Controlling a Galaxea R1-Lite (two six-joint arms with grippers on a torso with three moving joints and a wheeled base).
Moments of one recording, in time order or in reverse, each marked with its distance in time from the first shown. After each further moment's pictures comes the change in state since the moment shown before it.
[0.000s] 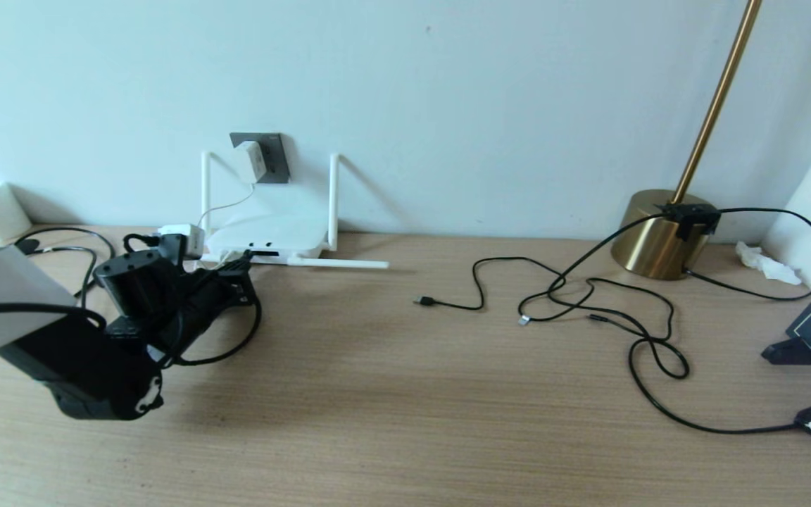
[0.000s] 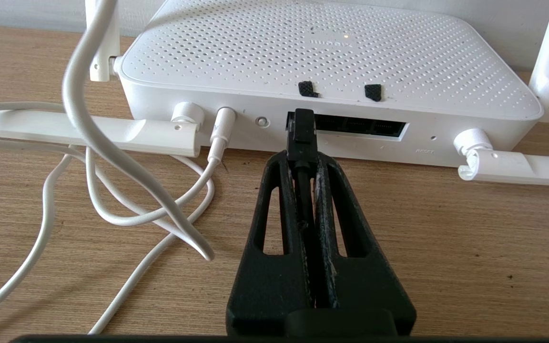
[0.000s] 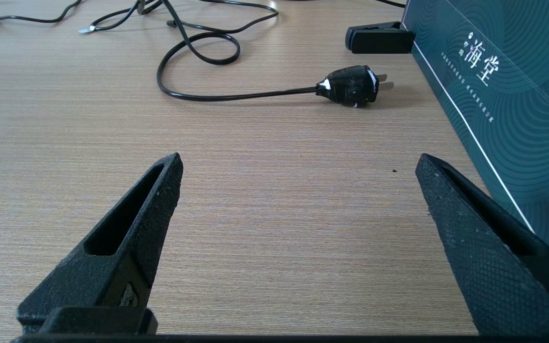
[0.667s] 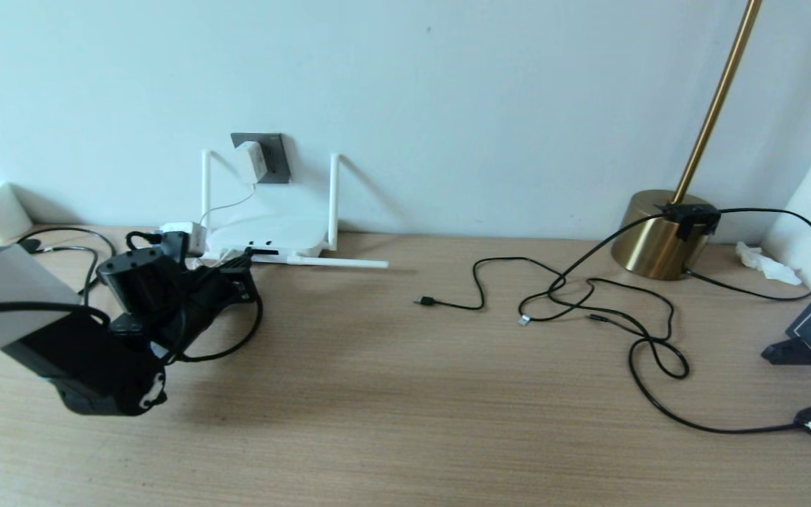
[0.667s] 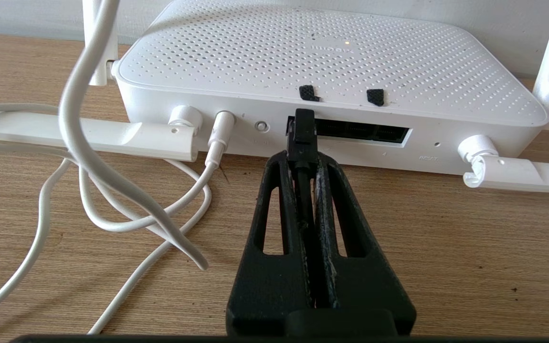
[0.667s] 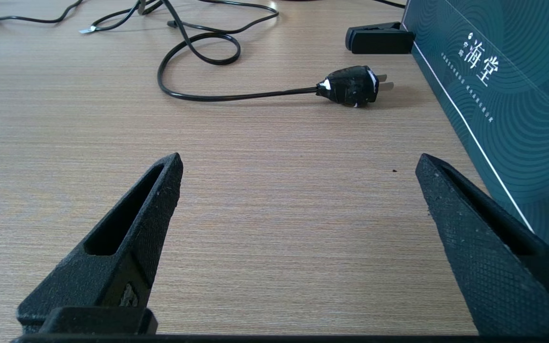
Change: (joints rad) left arm 0.000 0.012 -0.027 0.003 0.004 0.001; right arm 0.000 0.000 0.000 0.000 0.000 0.000
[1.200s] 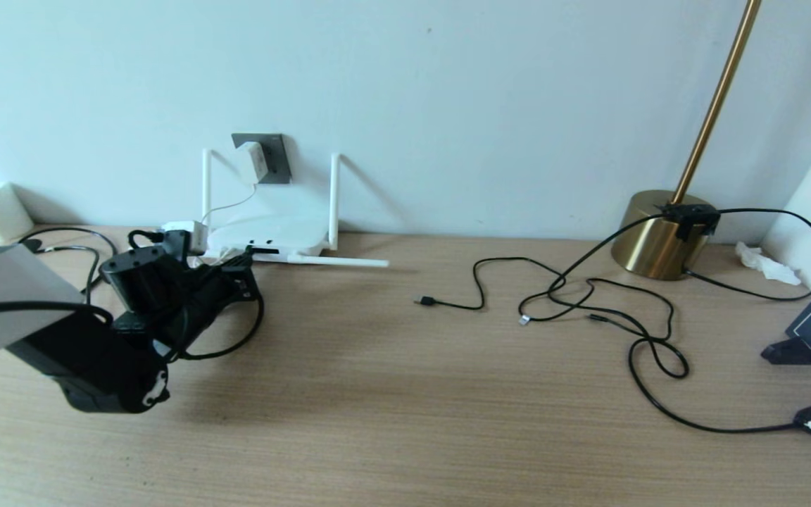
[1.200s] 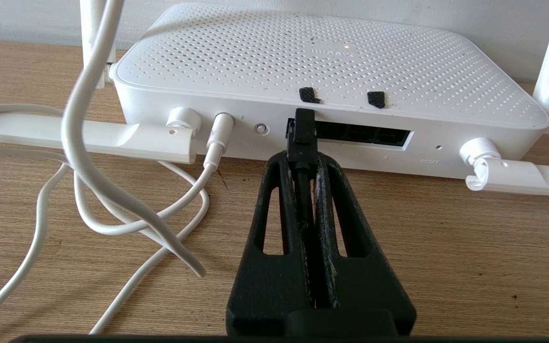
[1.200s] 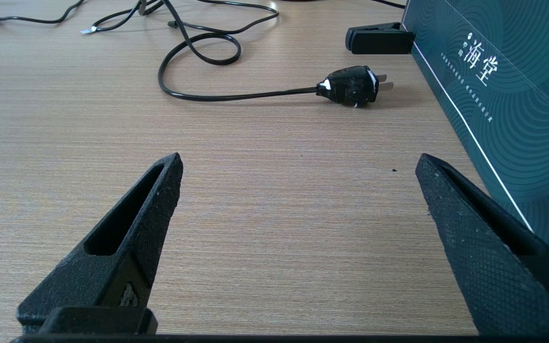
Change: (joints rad) left arm -0.001 0.012 -0.017 0.000 0.000 0.000; right arm 0.000 0.000 0.000 0.000 0.000 0.000
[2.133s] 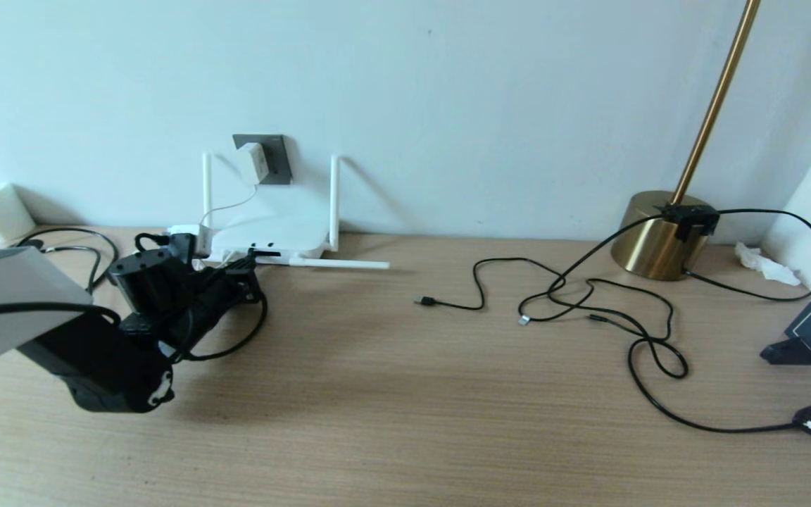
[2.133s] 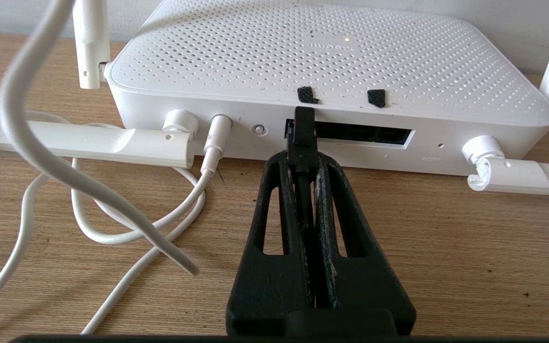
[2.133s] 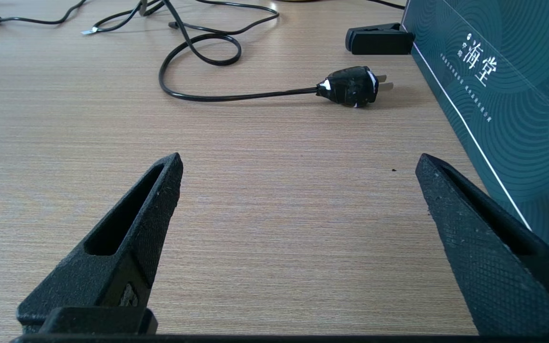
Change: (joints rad) left arm 0.000 0.028 -0.014 0.000 -0.001 0.001; right arm 0.000 0.000 0.000 0.000 0.000 0.000
